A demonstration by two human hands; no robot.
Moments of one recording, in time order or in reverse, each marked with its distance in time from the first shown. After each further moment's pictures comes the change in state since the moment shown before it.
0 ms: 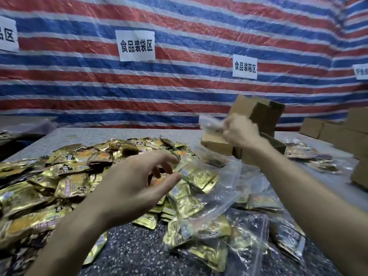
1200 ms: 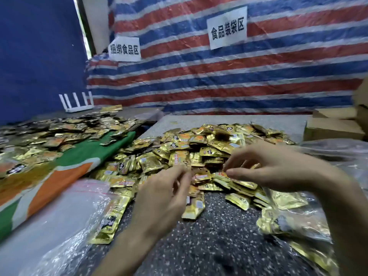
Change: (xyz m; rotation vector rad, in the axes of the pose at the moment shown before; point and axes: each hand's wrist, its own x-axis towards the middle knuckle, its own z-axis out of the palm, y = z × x) left_hand -0.114 -0.008 -0.030 0.307 0.324 -0.466; right_hand -0.124 -0.127 0.017 0.478 -0.685 -0.783
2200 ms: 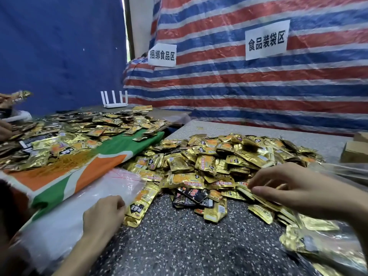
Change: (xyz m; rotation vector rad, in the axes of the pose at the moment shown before) left_hand -0.072 -0.169 -0.064 0.676 0.045 -0.708; right_hand -0.009 -0.014 0.007 0.030 -0.053 -0.058
